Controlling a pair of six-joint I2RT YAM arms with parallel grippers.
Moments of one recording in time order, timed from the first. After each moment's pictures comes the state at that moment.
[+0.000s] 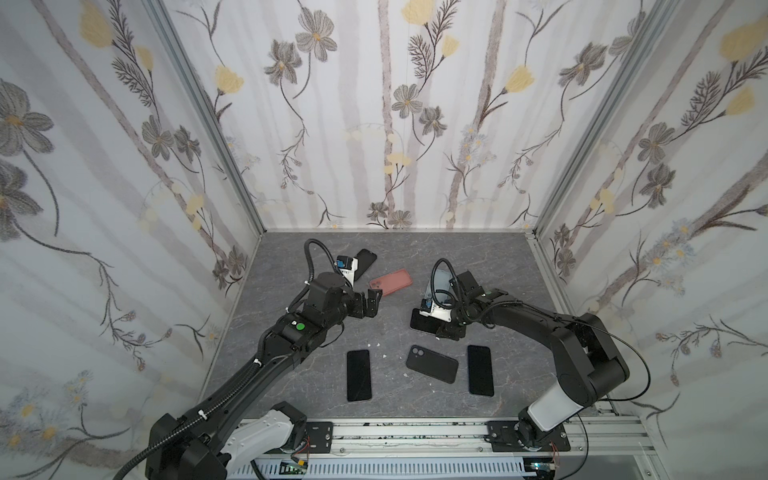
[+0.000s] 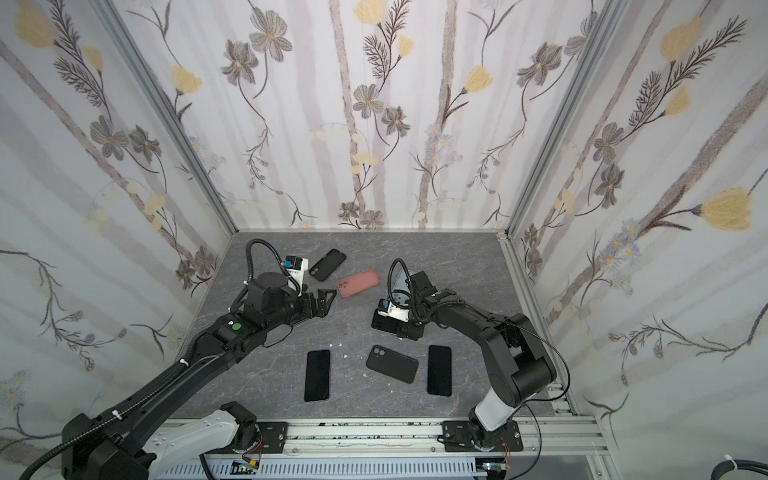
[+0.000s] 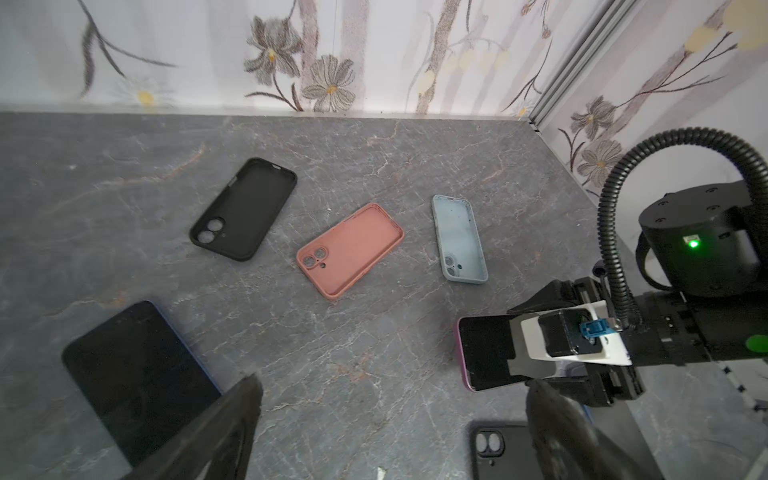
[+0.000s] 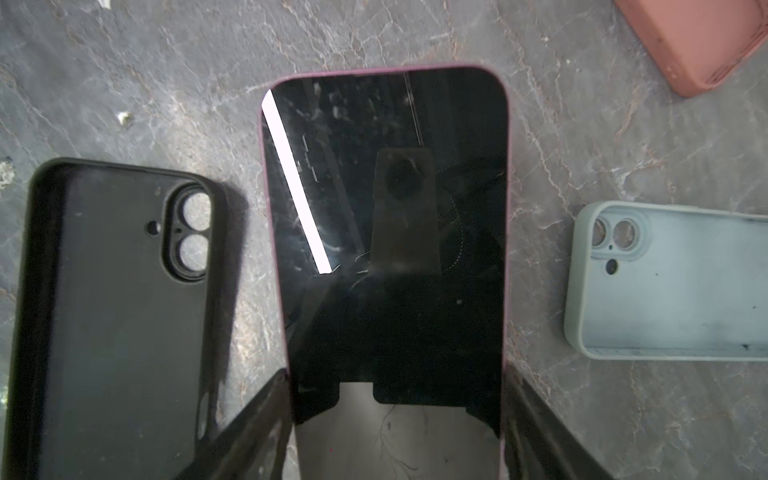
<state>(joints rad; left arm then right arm) -0.55 1.08 0.87 -0.29 0.05 -0.37 0.49 1.62 0.96 -0.48 -0.27 -0.82</state>
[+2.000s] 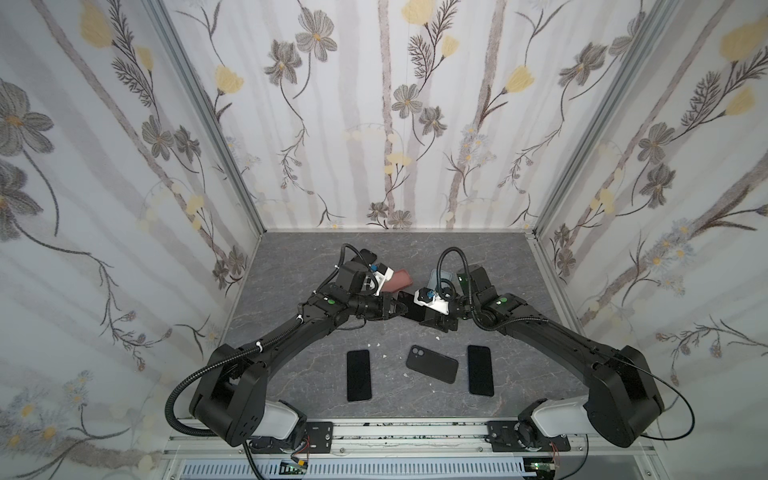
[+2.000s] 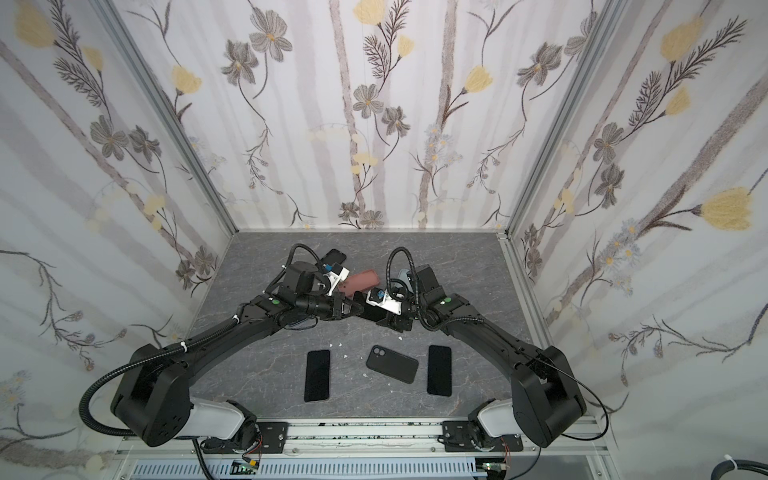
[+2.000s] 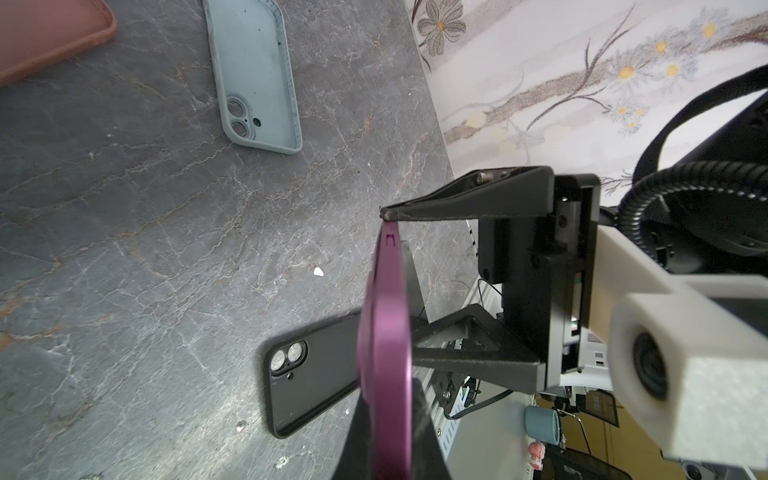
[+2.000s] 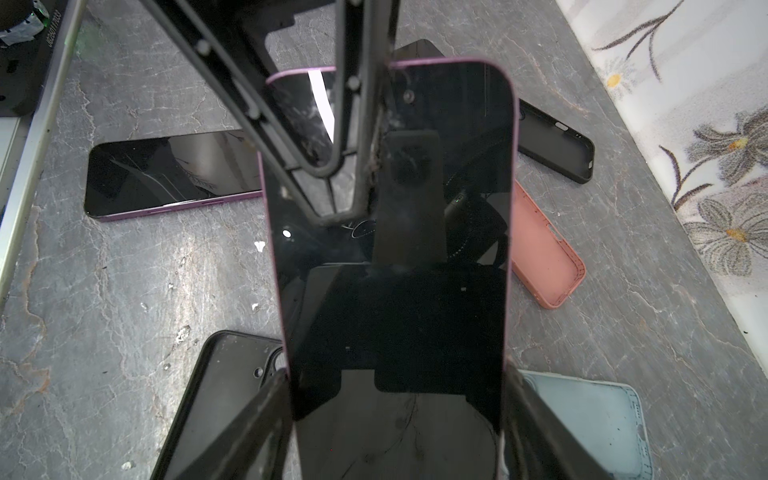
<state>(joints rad) -0.54 1.42 0.93 -0.17 0.74 -0.62 0.56 1.39 0.95 -0.34 -0.49 -0.73</state>
